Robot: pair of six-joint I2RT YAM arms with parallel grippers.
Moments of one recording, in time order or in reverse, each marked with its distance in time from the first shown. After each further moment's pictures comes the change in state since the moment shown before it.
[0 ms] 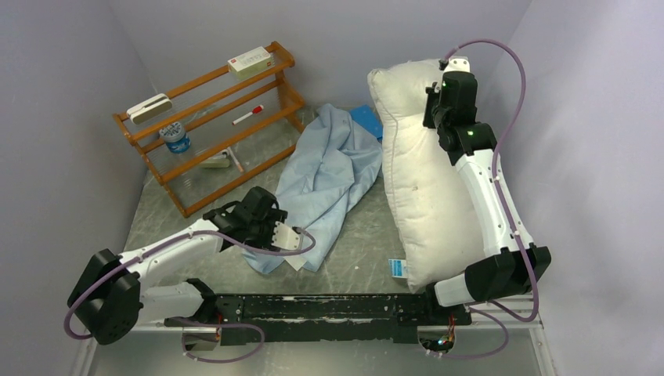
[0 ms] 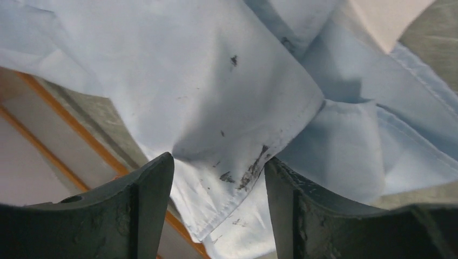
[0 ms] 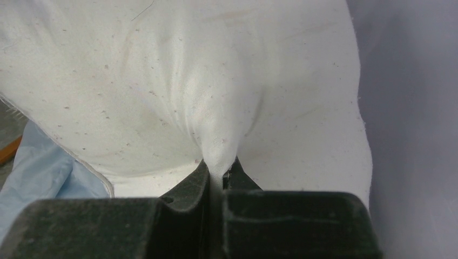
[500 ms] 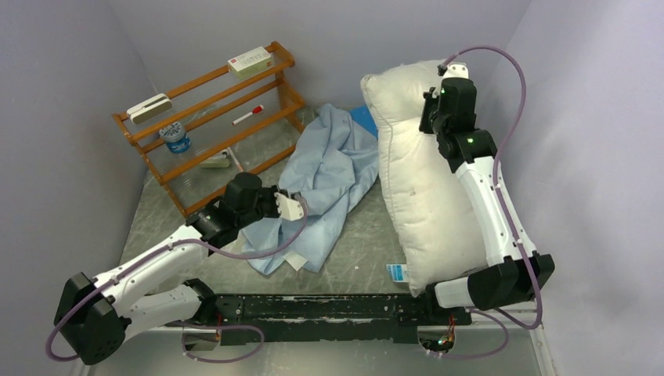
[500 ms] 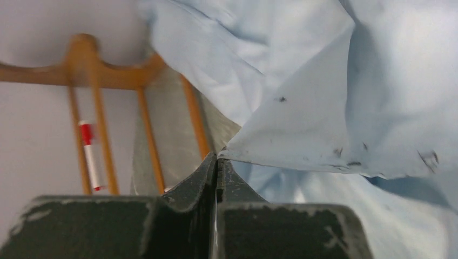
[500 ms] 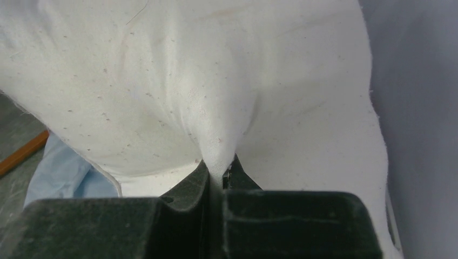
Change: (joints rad) left arm 0.001 -0.144 0.027 0.307 -0.023 -0.160; right arm 0.012 -0.040 -0.048 0.011 -0.050 0.044
